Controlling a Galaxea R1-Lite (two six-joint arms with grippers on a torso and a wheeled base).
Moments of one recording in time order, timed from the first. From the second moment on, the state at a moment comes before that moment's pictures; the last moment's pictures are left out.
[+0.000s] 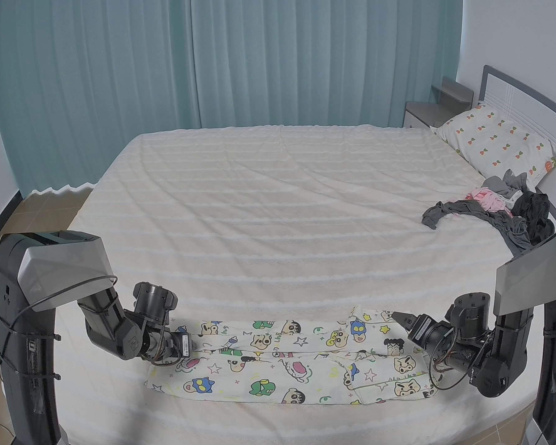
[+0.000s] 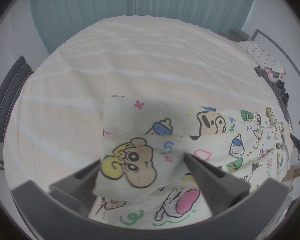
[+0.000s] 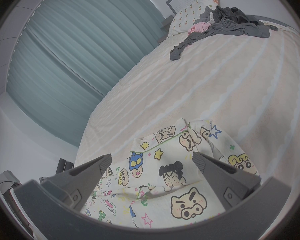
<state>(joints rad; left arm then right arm) -0.24 2.37 -0.75 -0.61 0.08 -0.29 0.33 2.31 -0.23 -1.55 -0.08 0.82</state>
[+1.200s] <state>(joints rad) 0.03 2.20 -0.72 -0.49 0.01 -0.21 0.31 2.32 -0.24 -1.55 -0.08 0.83</state>
